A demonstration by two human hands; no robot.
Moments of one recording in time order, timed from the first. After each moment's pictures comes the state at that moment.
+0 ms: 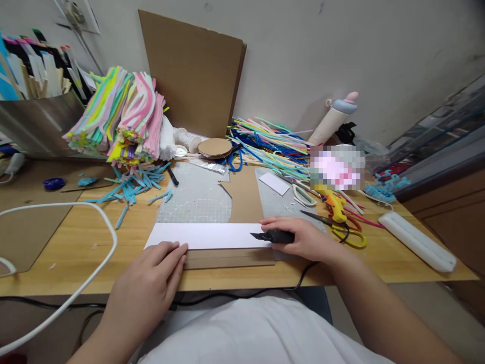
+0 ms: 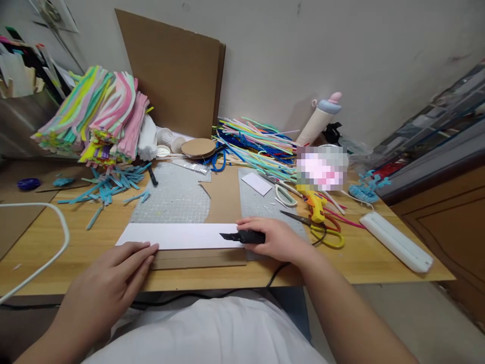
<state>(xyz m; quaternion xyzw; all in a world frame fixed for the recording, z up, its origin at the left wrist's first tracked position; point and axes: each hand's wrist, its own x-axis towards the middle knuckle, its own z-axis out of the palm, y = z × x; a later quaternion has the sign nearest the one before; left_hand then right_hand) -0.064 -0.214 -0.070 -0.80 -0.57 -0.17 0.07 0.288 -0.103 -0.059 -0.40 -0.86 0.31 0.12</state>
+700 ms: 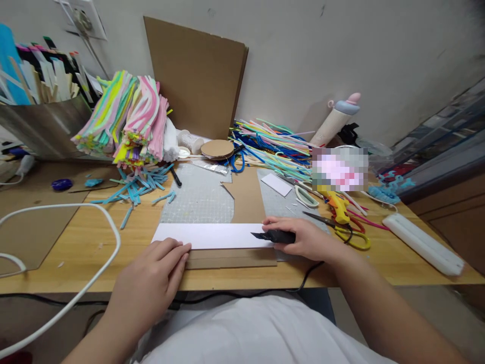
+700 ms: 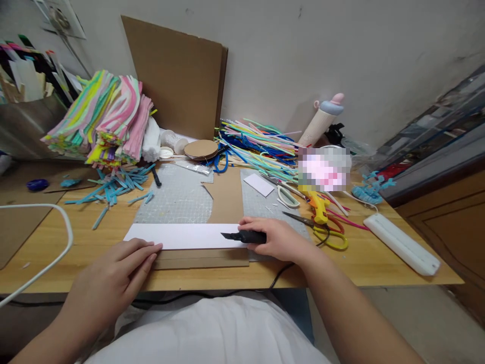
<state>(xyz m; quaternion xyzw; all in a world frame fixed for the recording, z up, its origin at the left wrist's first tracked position) -0.066 -0.209 -0.063 -0.79 -0.58 -0.17 0.00 0.284 -0.099 -0.056 -0.38 -0.87 0.31 0.09</state>
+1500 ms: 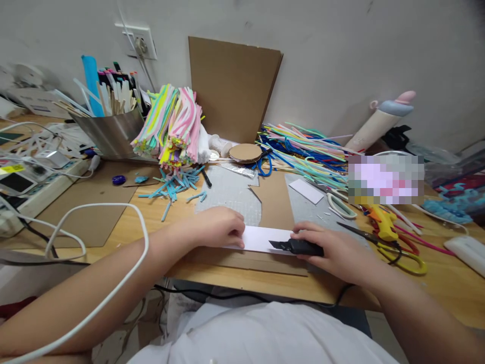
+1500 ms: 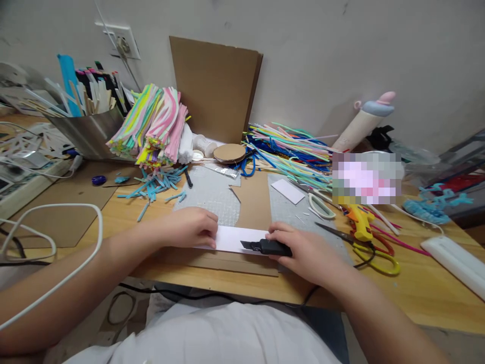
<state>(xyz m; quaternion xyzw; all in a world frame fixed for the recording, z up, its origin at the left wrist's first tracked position) -0.052 -0.101 -0.029 -0.91 -0.35 -0.02 -0.22 0.263 -0.116 -0.037 -0.43 -0.88 0.20 0.02</state>
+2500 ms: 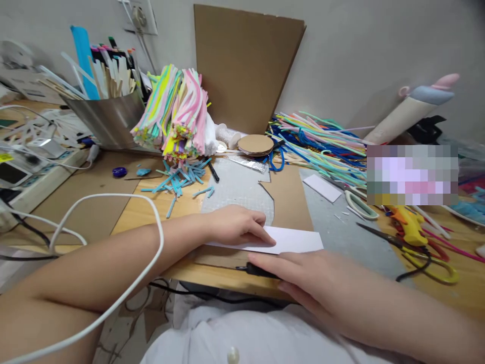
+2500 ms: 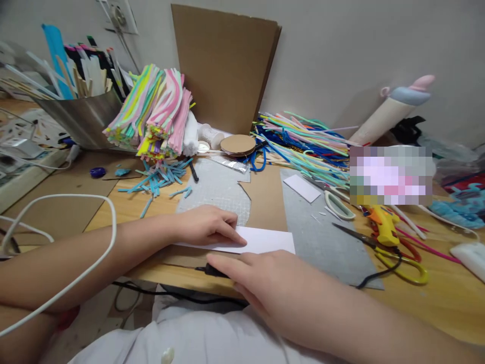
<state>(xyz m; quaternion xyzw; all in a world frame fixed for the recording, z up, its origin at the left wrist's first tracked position) -0.048 -0.088 -0.054 -0.95 -0.23 -0.07 -0.20 0.176 -0.154 0.007 -0.31 -0.90 0.31 -0.02</state>
